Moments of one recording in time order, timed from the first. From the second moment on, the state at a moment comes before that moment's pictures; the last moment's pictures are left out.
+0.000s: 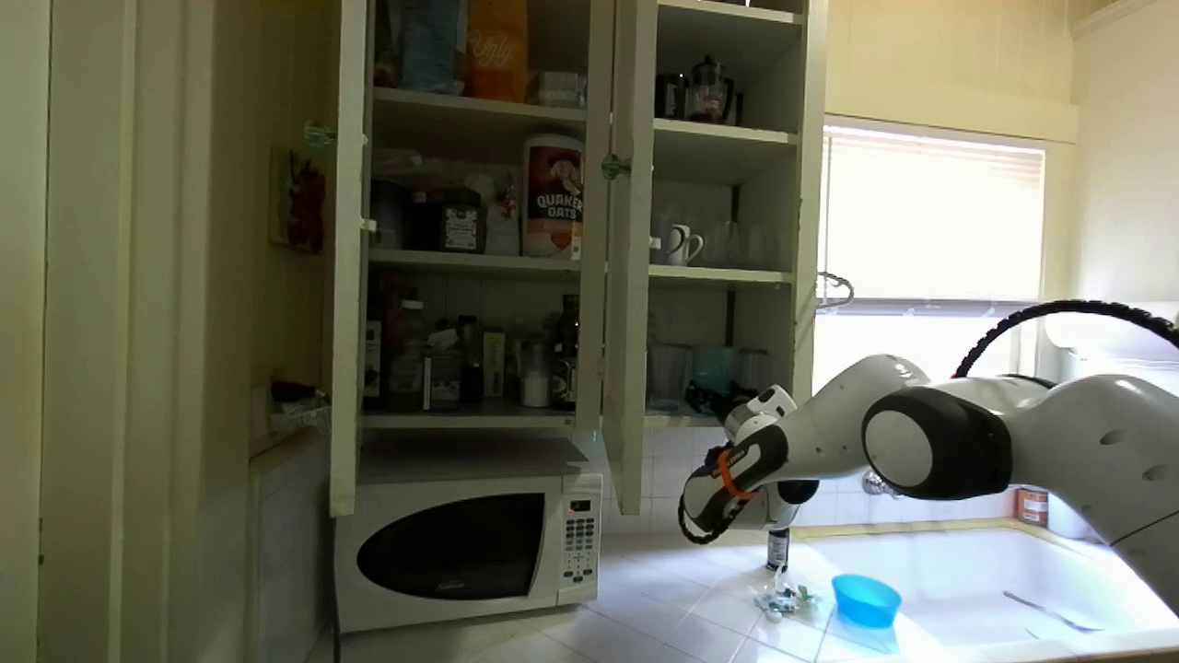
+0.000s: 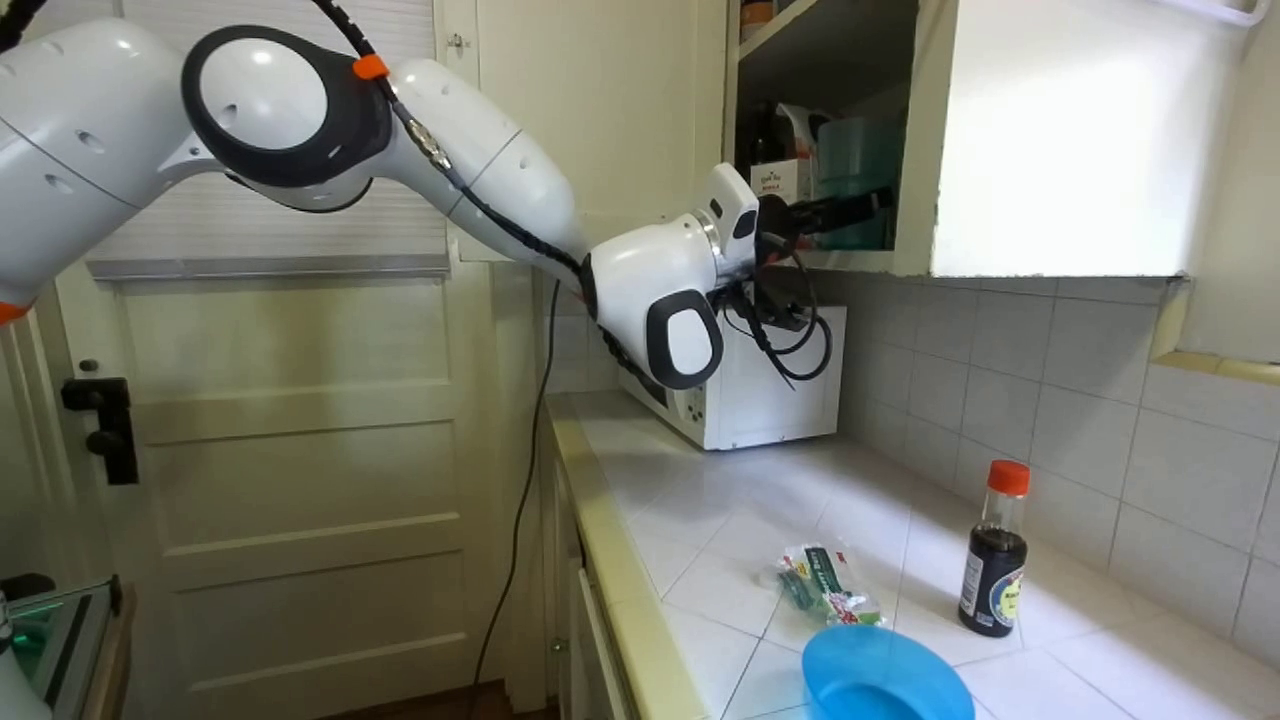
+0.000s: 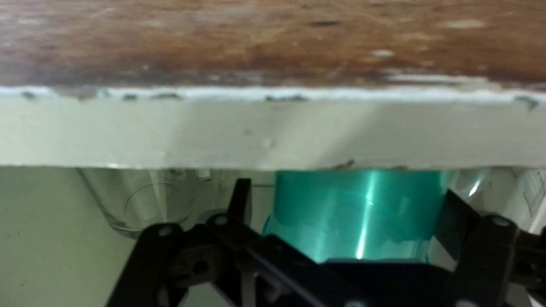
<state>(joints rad) -0.18 0.81 -0.12 -1.47 0.17 4.17 -0.07</state>
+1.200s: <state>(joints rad) -0.16 0.81 -0.12 -1.49 0.16 4.22 -0.07</state>
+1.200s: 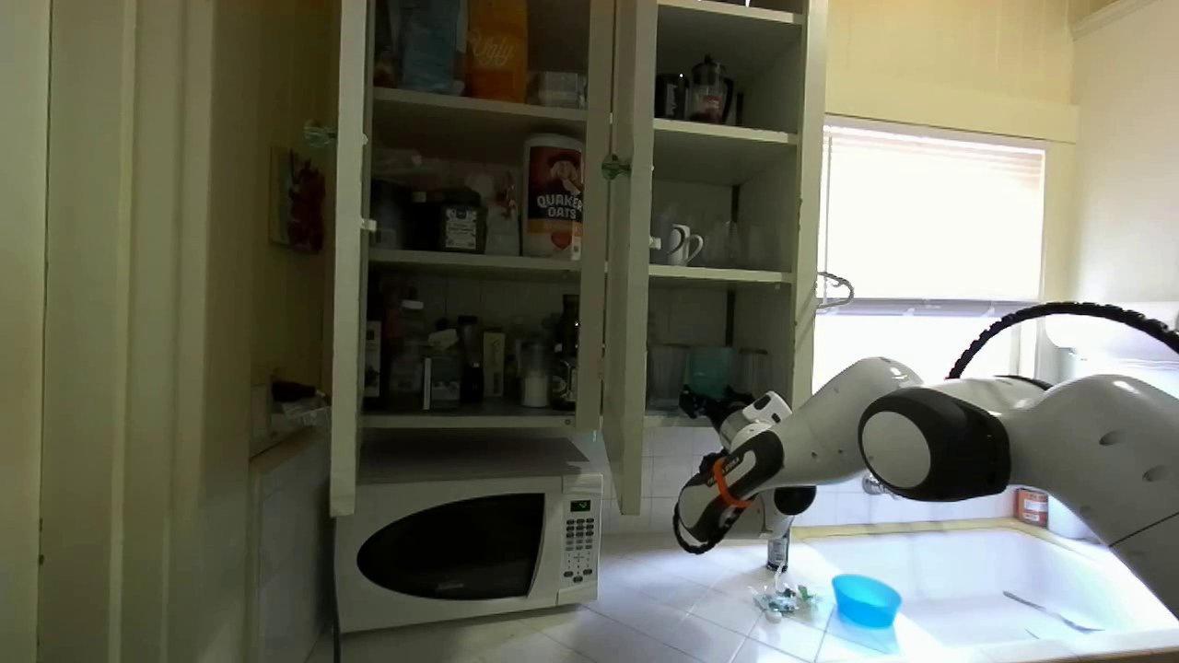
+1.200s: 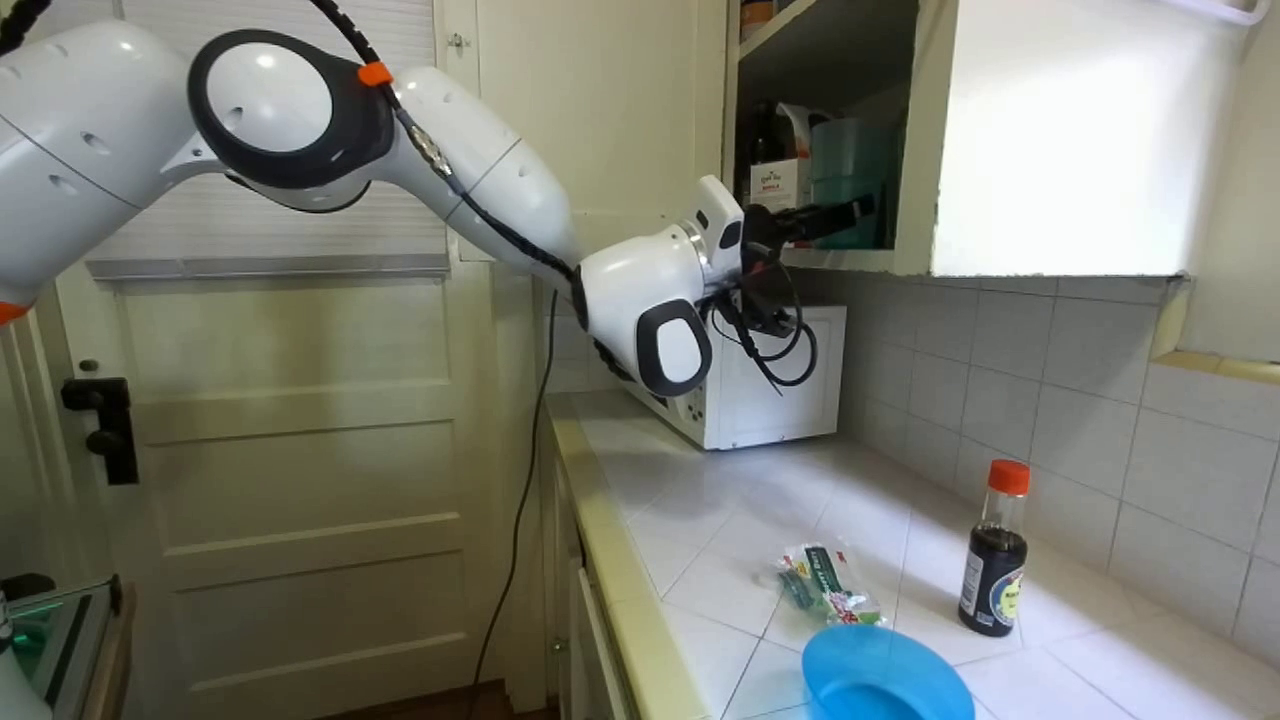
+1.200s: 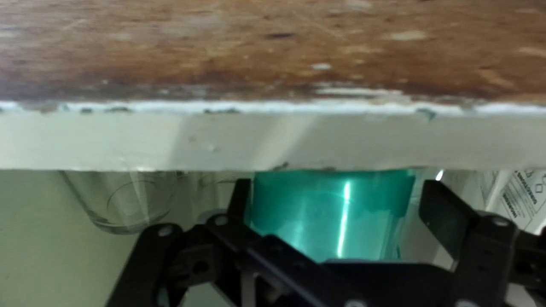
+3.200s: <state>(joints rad) 0.14 0.84 -0.48 -1.50 0.47 4.22 0.00</state>
